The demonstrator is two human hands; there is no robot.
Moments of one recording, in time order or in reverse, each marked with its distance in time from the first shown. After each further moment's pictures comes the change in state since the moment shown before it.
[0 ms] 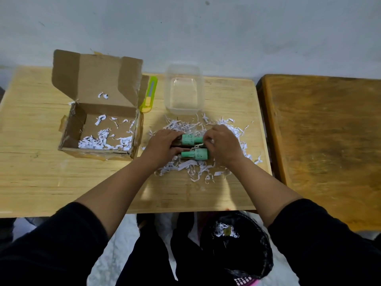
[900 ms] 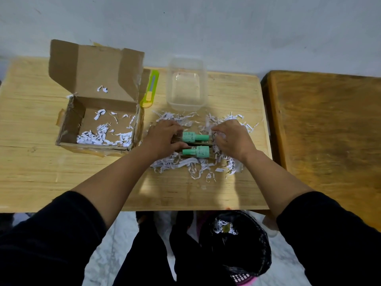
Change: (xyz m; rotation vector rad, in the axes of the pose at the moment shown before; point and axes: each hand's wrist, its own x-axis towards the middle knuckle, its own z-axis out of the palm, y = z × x) left_hand 0.015 -0.008 -0.005 0.096 -0.040 0.024; right_hand 0.007 0.018 -0.017 -0.055 -0.192 0.146
